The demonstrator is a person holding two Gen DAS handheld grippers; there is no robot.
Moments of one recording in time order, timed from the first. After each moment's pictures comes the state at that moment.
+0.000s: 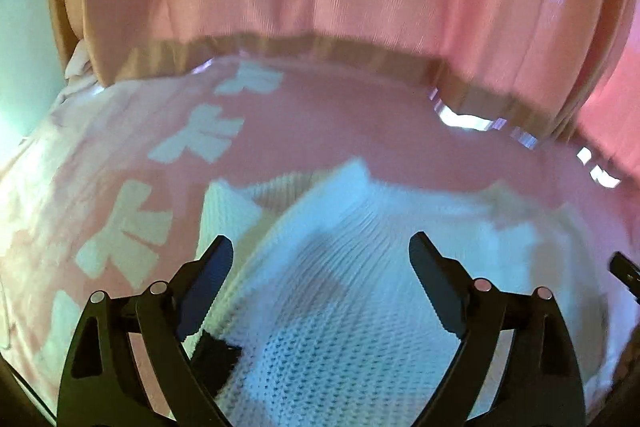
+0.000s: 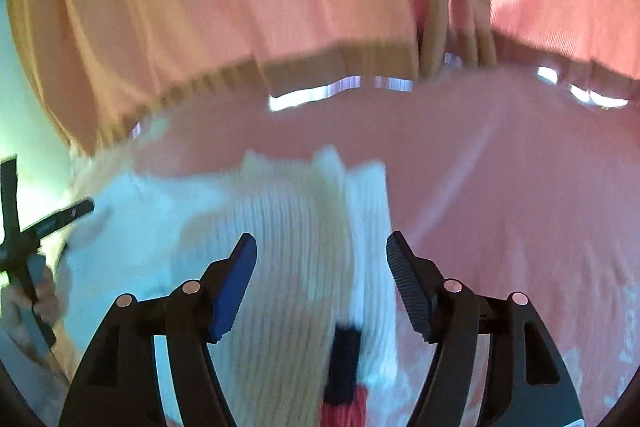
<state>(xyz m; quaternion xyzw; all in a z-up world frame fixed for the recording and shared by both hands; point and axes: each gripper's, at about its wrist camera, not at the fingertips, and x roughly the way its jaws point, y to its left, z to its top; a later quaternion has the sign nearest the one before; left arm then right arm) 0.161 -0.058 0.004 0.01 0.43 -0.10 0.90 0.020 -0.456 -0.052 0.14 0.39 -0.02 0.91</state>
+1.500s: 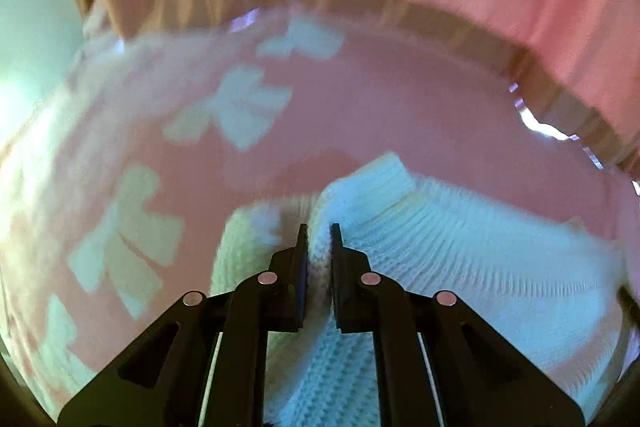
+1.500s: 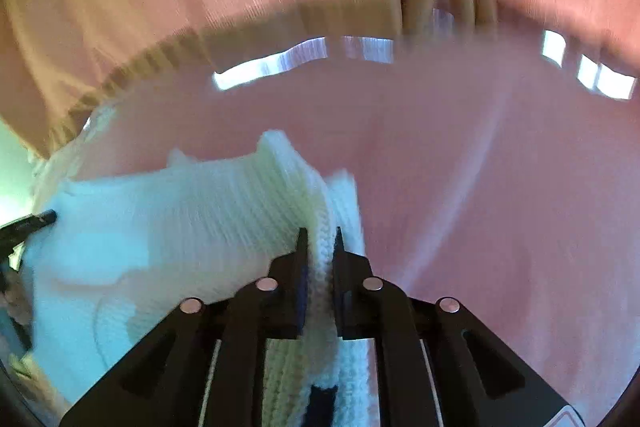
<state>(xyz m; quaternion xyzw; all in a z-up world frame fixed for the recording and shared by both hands) 0.230 -0.039 -0.038 -0.02 0.50 -0.01 0.87 0.092 -0.485 -0.092 0.17 0.42 -0.05 0.89</state>
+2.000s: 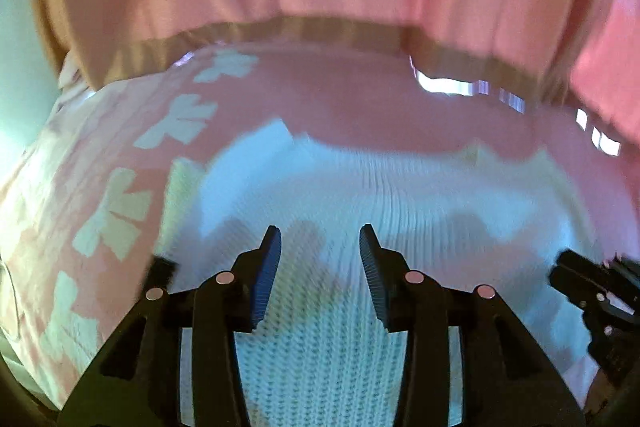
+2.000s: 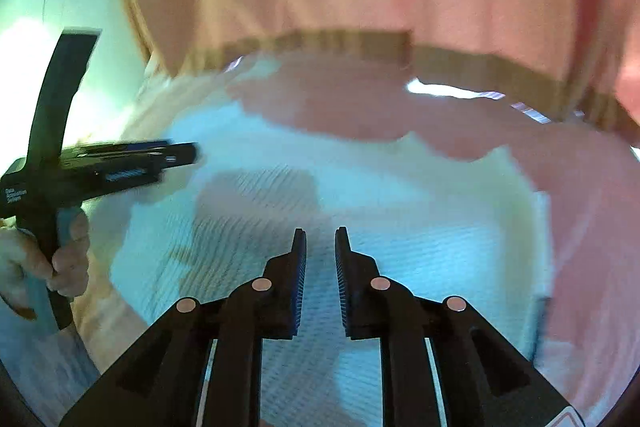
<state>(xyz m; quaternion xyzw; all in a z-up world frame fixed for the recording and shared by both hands) 0.132 -0.098 -0.004 0.07 0.45 -0.11 0.88 0.041 -0.334 -0.058 0.03 0.40 0.14 0.91</state>
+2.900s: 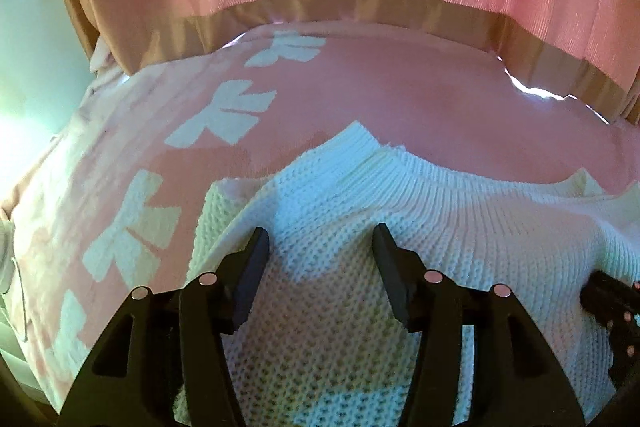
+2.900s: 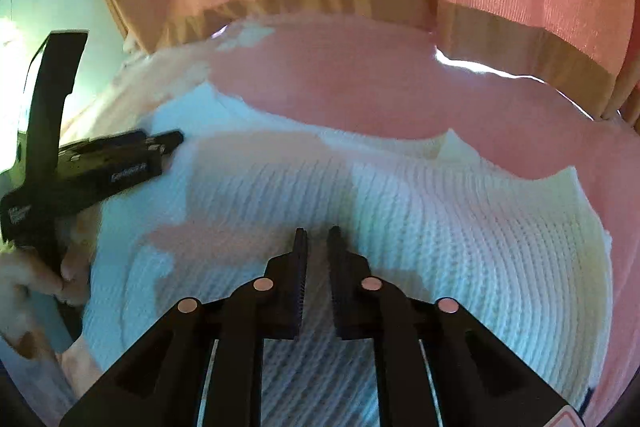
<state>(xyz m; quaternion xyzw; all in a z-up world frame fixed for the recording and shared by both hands) 0.196 -0.073 -0.039 0.06 0.45 0.00 0.89 0.114 -0.321 -0.084 0.04 0.43 0.13 0.89</state>
